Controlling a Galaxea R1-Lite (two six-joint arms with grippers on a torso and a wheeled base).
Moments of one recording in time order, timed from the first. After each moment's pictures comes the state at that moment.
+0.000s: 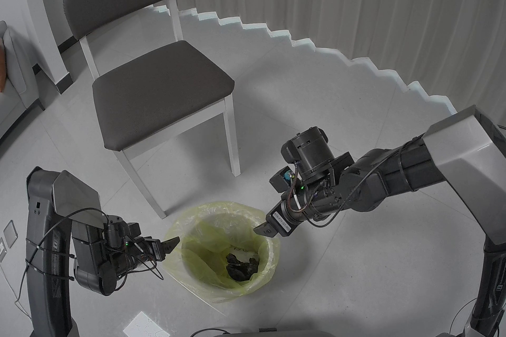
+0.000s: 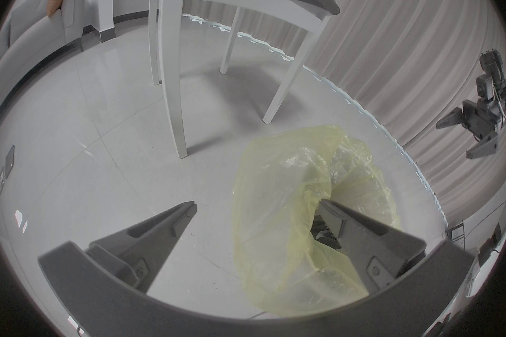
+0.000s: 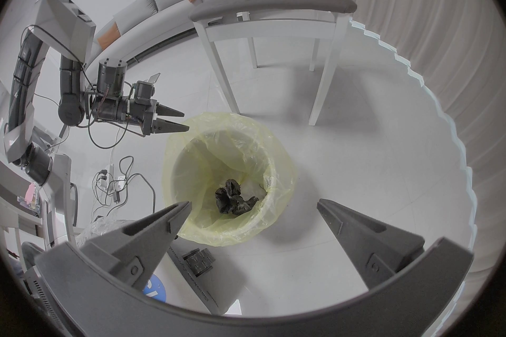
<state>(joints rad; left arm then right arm) -0.06 2.55 -0.43 -1.55 -0.28 -0.19 0.67 2.23 -1.44 0.06 0.04 -0.19</state>
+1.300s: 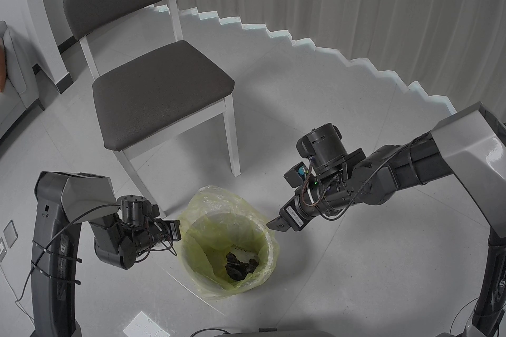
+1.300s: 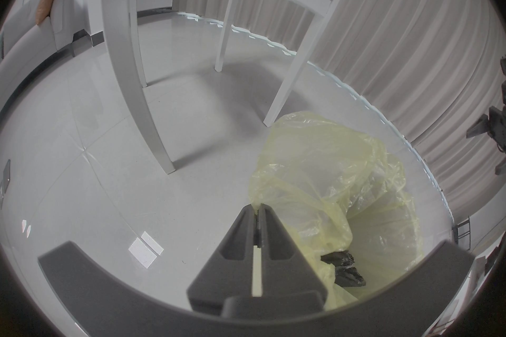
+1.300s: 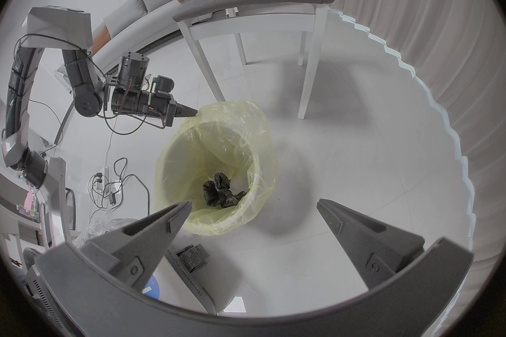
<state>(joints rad) -0.12 2.58 -0.83 -1.17 -0.21 -0.19 0.61 2.21 -1.40 0.06 0.05 -0.19</state>
